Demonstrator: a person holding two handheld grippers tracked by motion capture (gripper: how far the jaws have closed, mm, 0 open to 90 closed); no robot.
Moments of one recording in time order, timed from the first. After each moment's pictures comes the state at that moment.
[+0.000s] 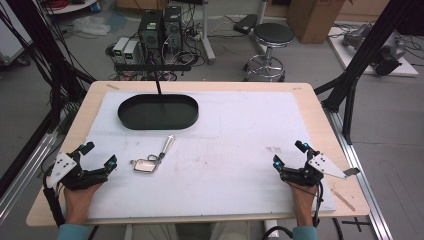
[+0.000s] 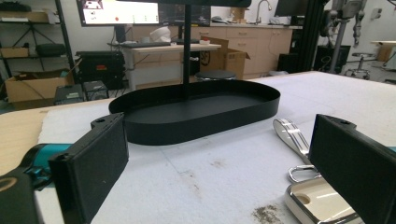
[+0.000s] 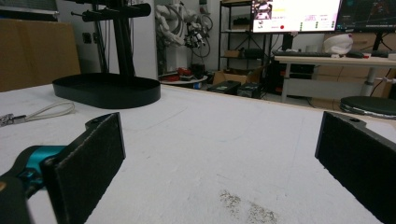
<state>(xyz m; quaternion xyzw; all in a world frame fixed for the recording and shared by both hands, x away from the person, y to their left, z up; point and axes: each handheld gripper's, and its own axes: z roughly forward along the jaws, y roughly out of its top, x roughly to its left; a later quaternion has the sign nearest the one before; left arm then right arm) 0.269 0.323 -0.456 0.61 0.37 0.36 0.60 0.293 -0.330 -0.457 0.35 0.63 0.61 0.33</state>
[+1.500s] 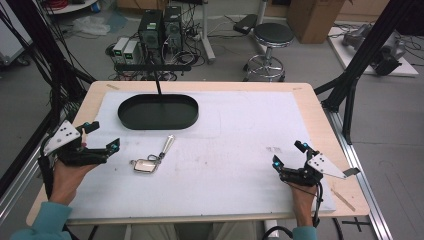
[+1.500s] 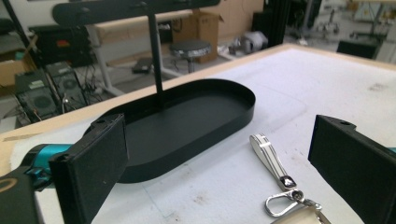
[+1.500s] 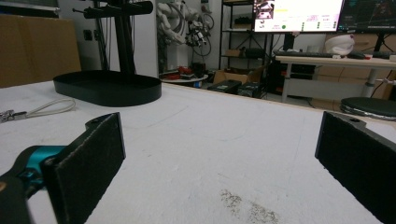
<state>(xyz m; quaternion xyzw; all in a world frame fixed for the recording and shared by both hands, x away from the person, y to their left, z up) 0.303 0.304 -0.367 0.71 0.34 0.30 0.54 0.293 -0.329 -0.457 0.34 0.63 0.61 0.33</state>
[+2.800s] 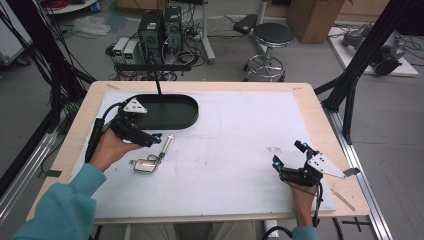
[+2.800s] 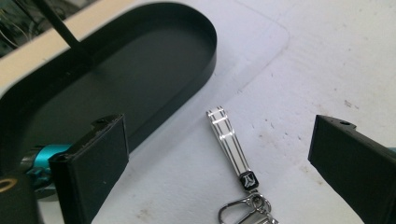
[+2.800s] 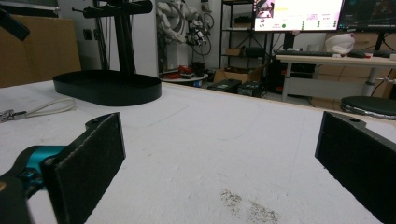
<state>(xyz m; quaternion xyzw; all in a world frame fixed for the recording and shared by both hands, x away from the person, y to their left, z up) 0.373 0.188 -0.341 0.85 0.35 0.18 0.34 0.293 -0.329 -0.457 0.35 0.63 0.61 0.33</state>
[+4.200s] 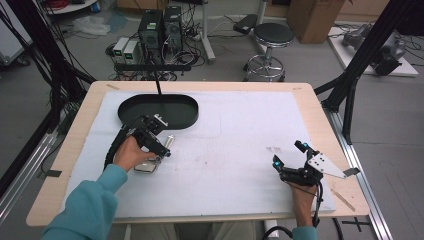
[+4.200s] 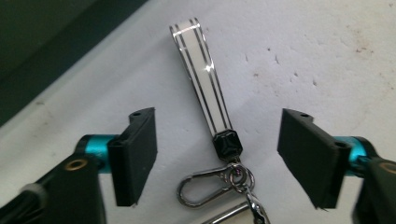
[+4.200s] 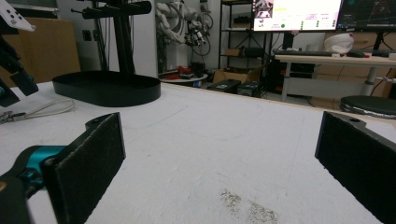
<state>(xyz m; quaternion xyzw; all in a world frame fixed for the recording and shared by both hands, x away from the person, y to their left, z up) 0.388 0.153 -0.395 0.88 0.41 0.08 0.20 0.294 -0.330 -0.457 0.35 0.63 0.61 0.33</state>
